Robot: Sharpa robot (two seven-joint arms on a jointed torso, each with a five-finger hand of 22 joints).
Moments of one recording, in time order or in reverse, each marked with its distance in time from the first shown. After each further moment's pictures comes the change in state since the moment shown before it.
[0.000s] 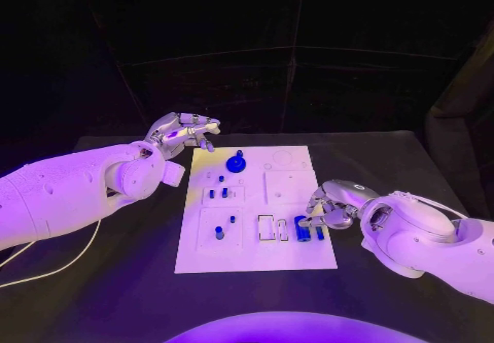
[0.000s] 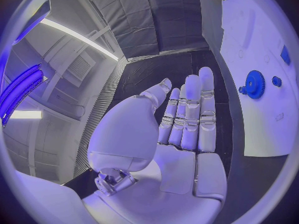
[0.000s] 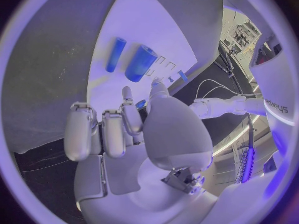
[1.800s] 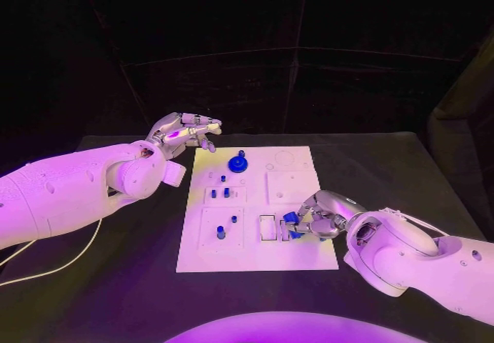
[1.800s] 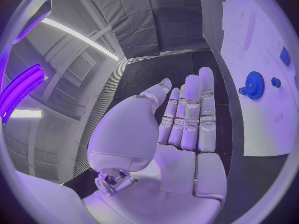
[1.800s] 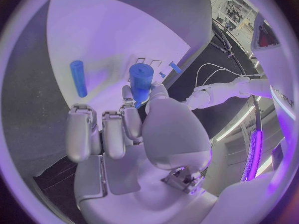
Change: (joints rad) left arm 0.000 -0.005 0.000 0.004 0.000 0.013 -0.002; left_hand 0.000 0.000 -0.003 -0.003 0.000 0.000 0.000 0.004 -0.001 0.000 0.000 0.004 -0.001 0.000 0.000 0.000 -0.003 0.000 0.000 0.000 0.000 -0.002; right arm -0.065 0.069 0.000 0.031 0.126 -0.168 -0.077; right_hand 0.043 0.079 0.000 -0.001 0.226 0.039 -0.029 0.075 0.028 0.024 -0.023 0.007 0.046 0.000 -0.007 0.024 -0.001 -0.015 0.003 -0.004 0.027 0.028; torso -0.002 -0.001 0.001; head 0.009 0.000
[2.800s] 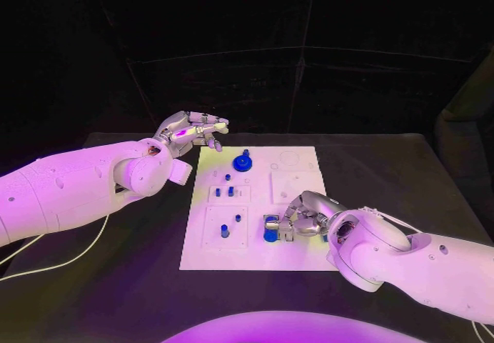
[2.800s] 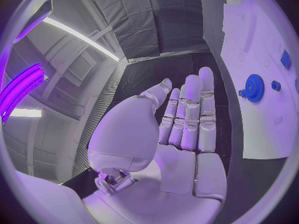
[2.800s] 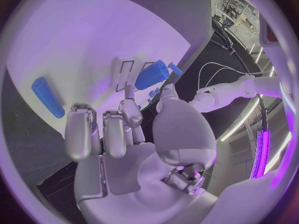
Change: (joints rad) left arm 0.000 0.000 0.000 0.005 0.000 0.005 -0.002; left_hand 0.004 0.004 0.000 0.000 0.000 -0.007 0.000 0.000 0.000 -0.007 0.000 0.004 -0.001 -0.007 0.000 0.000 -0.002 0.000 0.000 0.000 -0.004 -0.001; right arm 0.001 0.134 0.001 -0.076 0.022 0.012 -0.076; right_hand -0.263 -0.121 -0.019 0.011 -0.374 -0.037 0.006 0.028 0.021 -0.052 0.006 -0.141 -0.096 0.000 -0.007 -0.007 0.000 0.000 0.000 -0.008 -0.018 -0.014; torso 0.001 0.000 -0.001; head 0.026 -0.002
